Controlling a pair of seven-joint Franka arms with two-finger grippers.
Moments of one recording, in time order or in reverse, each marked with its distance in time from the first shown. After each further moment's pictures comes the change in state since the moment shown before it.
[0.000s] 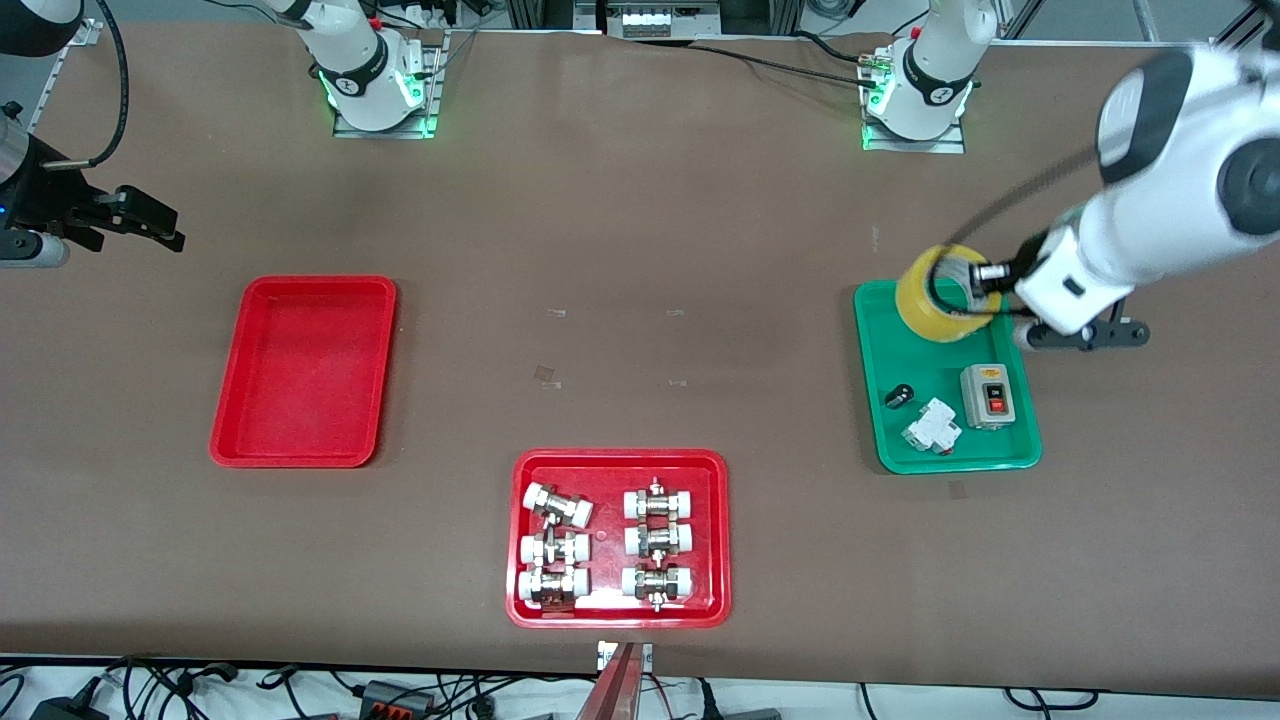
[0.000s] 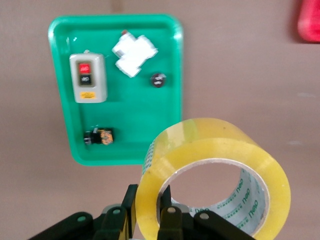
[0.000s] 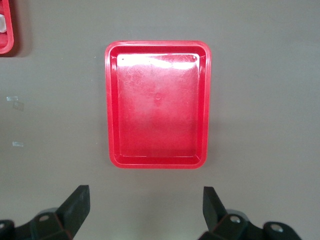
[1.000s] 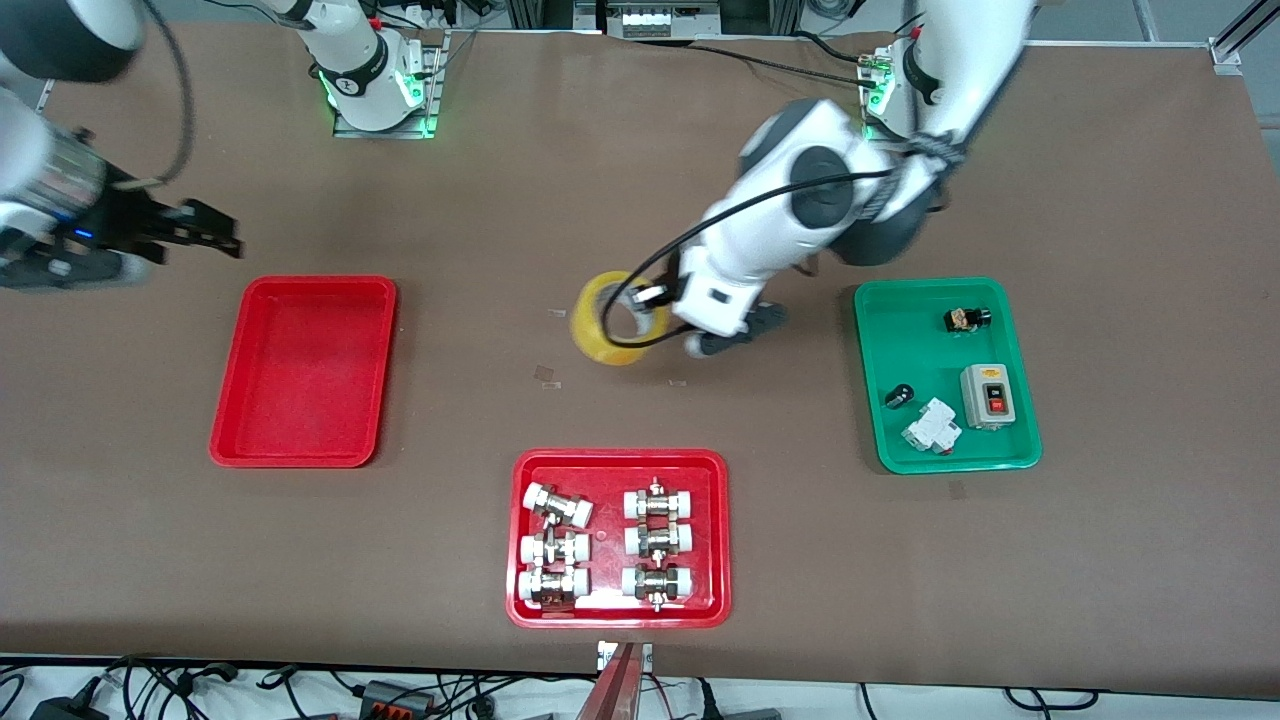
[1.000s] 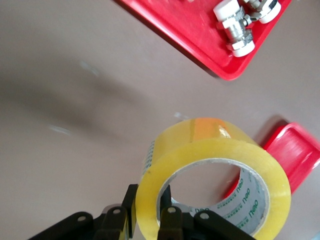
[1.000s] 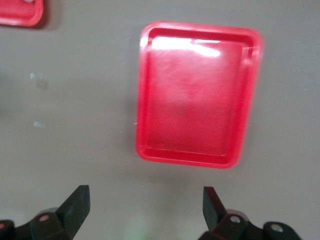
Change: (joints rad) left arm -0.403 0.401 -0.176 0.116 -0.200 0.688 -0.949; right arm 0.114 0.087 0.012 -0.002 0.067 -0.017 0.000
